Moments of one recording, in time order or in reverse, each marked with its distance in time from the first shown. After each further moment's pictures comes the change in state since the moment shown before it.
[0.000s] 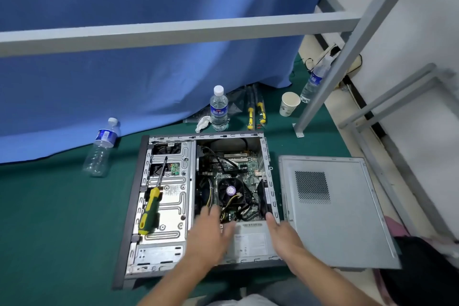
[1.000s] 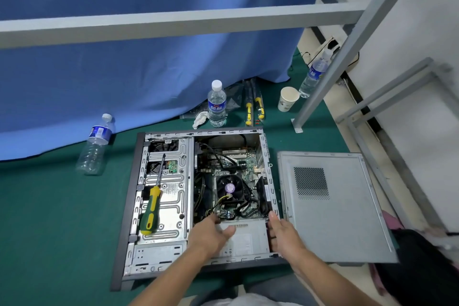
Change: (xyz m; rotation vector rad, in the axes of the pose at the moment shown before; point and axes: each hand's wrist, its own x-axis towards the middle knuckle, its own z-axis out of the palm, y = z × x) left_hand 0.010 0.002 0.003 -0.291 -0.272 -0.282; right_hand 0.005 0.016 0.008 0.343 -0.095 0.004
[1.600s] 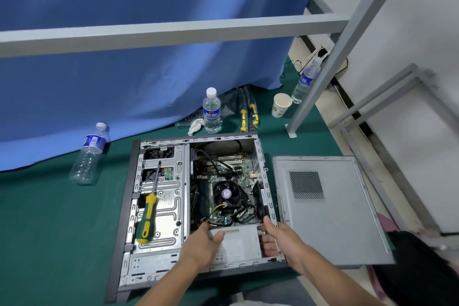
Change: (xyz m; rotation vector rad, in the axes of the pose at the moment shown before) left_hand 0.001 -0.017 -0.002 0.028 -0.028 0.048; right_hand 0.003 -0.005 -0.012 0.191 -0.175 0.055
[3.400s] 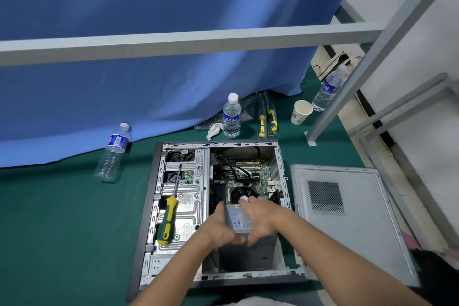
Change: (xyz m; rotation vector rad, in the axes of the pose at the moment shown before) left_hand 0.027 0.020 -0.045 -0.251 -0.266 -0.052; right_hand 0.032 -0.098 0.067 -1.597 -0.226 -0.418
